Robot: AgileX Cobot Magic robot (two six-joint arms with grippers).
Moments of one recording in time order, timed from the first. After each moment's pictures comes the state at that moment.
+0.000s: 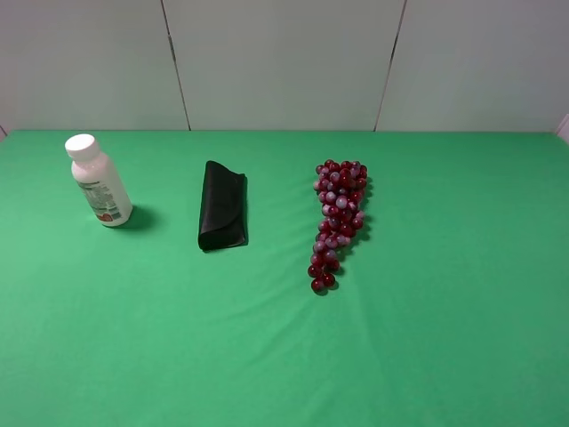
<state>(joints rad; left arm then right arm) 0.01 0.00 -0.49 -0.02 1.06 0.07 -0.04 0.00 -0.49 0.04 1.02 0.01</state>
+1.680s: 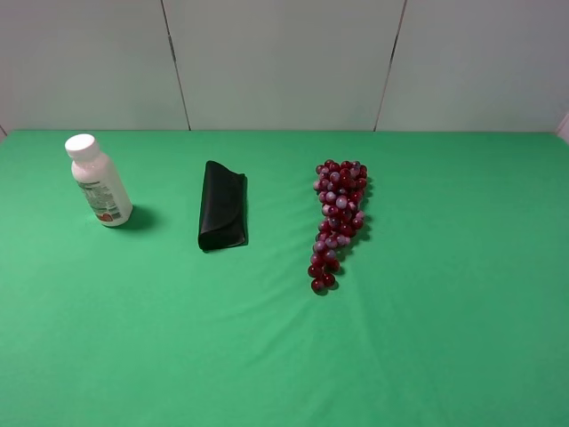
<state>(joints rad) 0.01 0.09 -0.58 -0.05 1.07 0.08 -0.04 0.00 -0.49 0.04 1.02 0.01</state>
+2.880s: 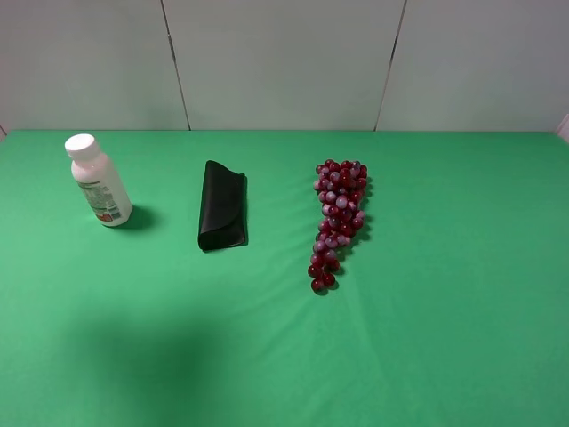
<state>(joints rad) 0.01 1.18 -1.16 -0.05 1.11 0.08 -0.04 0.00 -0.49 0.04 1.02 0.01</state>
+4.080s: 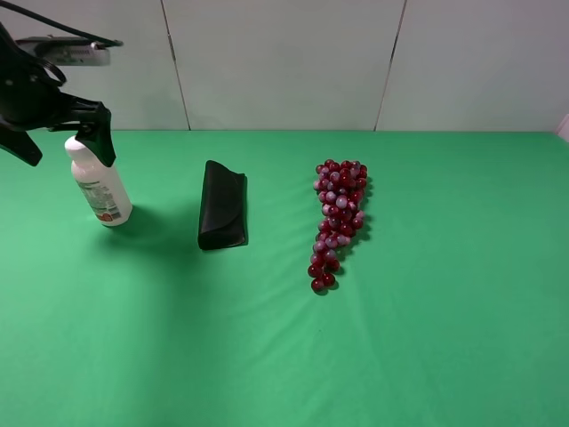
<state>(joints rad) -0.07 1.74 -1.27 -0.02 0.87 0.03 -0.04 0.00 -0.49 0.04 1.02 0.01</state>
